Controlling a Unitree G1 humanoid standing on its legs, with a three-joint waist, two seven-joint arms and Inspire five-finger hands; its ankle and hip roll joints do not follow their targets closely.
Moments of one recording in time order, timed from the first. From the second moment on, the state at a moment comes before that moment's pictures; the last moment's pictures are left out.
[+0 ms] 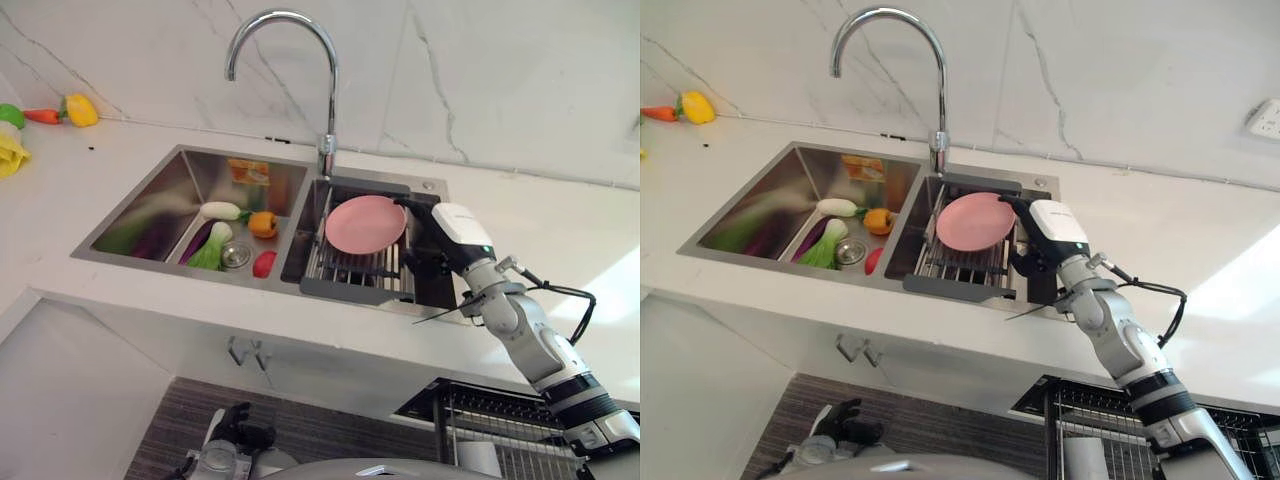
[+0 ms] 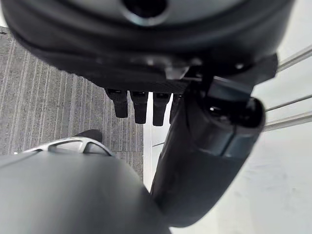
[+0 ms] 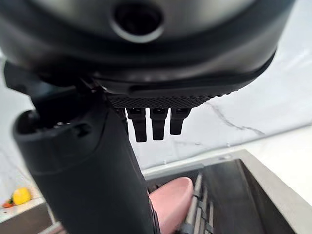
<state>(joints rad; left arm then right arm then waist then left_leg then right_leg) 0.00 0.17 -0.10 1.20 0.05 -0.10 0.20 -0.22 -0.62 0.26 0.00 -0.53 -0.08 -0.11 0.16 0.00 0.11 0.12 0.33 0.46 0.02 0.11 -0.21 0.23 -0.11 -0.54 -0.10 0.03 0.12</state>
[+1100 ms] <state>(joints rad) -0.02 0.16 -0.05 1.20 0.01 -0.11 0.21 -0.44 -0.60 0.46 0.45 -0.68 -0.08 -0.17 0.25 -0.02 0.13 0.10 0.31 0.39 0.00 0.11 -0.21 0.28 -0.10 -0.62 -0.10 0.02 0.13</state>
